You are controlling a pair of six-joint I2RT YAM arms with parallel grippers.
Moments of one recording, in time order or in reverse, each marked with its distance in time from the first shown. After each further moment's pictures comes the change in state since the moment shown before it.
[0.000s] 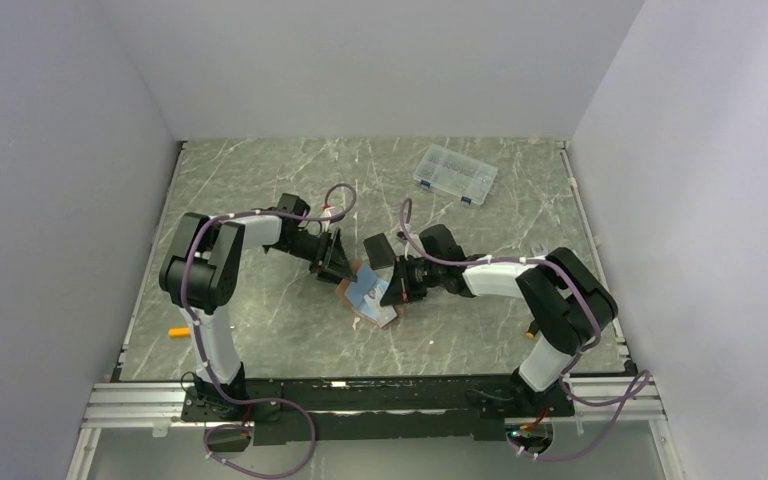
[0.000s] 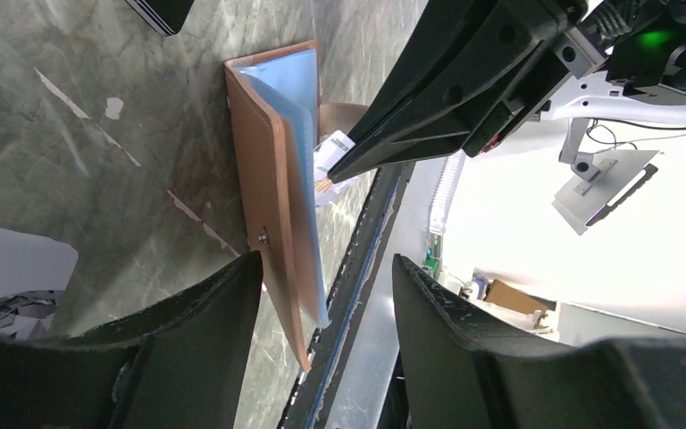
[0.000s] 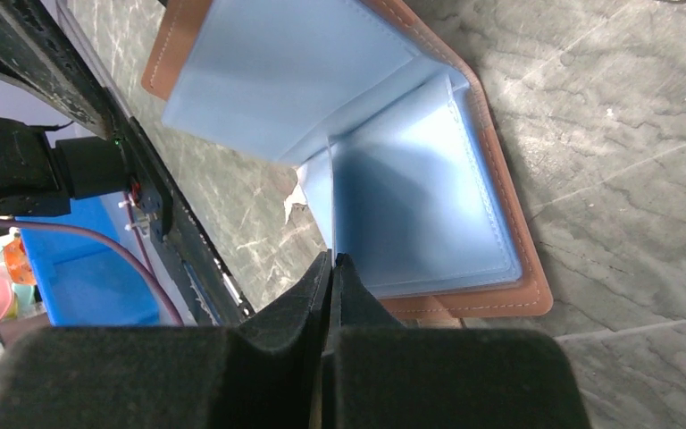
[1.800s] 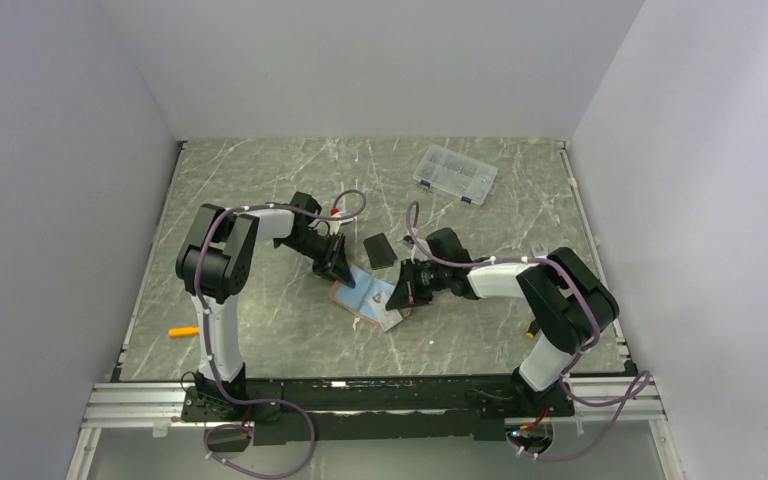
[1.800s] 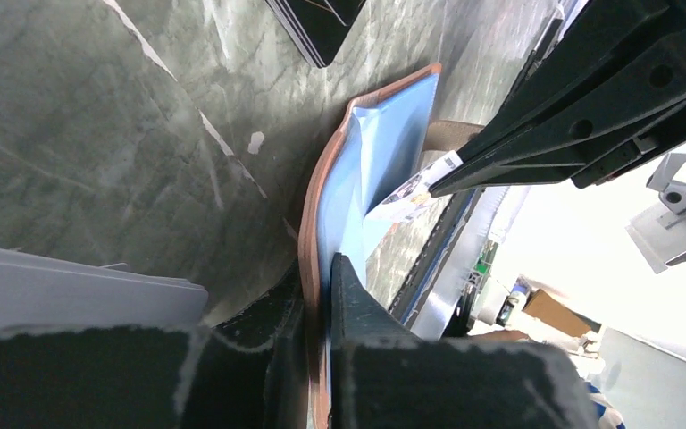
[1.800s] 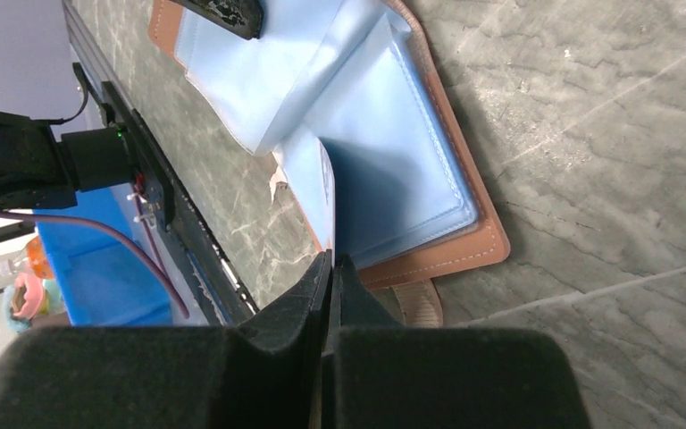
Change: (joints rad) left arm -0.043 0.114 0.119 -0.096 -0.205 0.035; right arm -0.037 0.006 -0.047 0.015 -0.037 0.003
